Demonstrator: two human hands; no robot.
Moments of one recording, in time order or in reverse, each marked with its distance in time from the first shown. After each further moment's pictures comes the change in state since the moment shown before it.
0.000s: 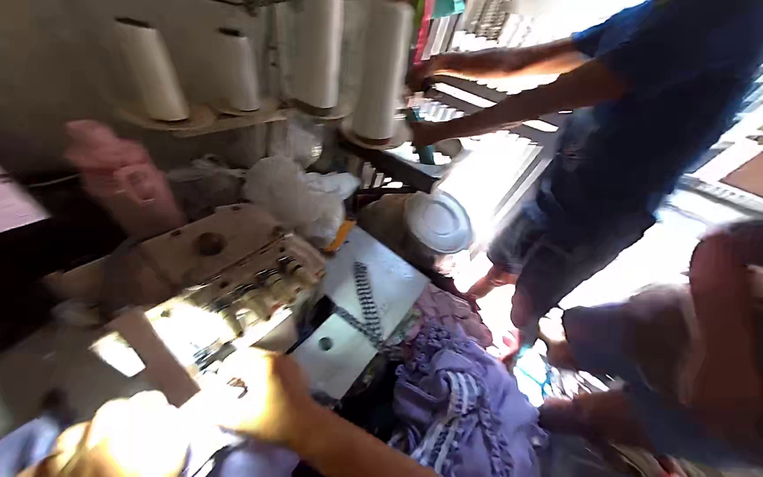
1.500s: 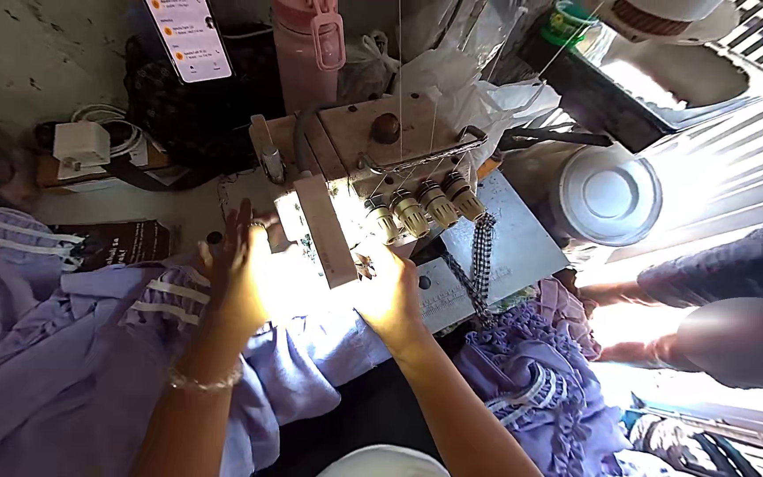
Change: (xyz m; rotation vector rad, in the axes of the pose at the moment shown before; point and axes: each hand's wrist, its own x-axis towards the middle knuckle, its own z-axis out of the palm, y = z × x) left_hand 0.038 -0.012 -0.008 -0.241 -0.225 -0.199; right_hand 0.010 0.010 0.010 -0.255 0.149 0.009
